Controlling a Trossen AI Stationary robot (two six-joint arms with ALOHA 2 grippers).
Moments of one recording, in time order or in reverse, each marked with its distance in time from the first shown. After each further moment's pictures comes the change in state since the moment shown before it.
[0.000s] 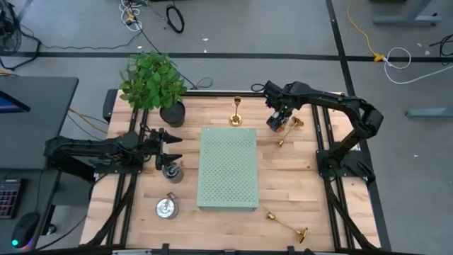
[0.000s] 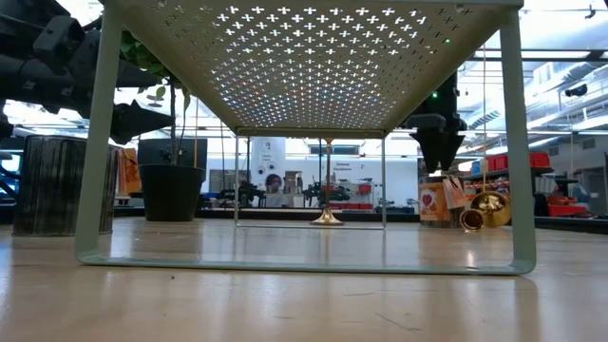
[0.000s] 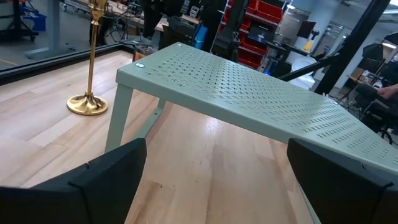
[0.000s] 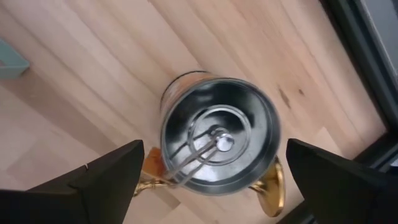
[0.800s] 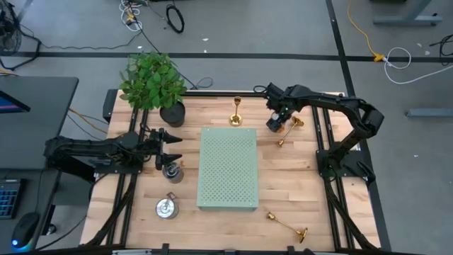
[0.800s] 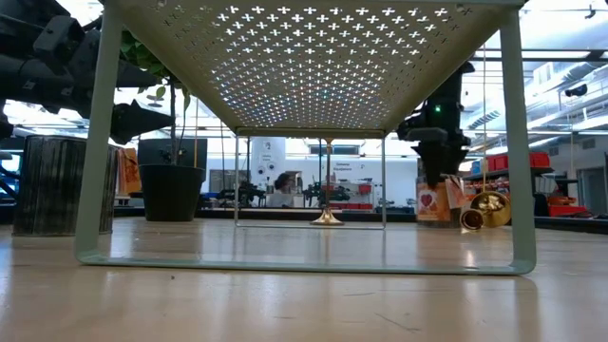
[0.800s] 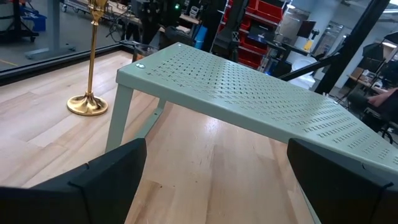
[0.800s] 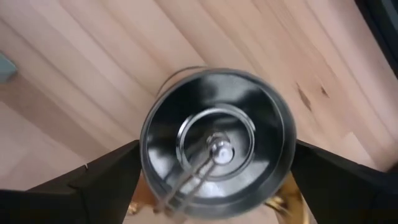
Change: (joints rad) left arm 0.000 0.000 0.000 0.000 0.000 0.003; right arm -0.032 -0.001 -0.107 0.136 -0.052 -0.004
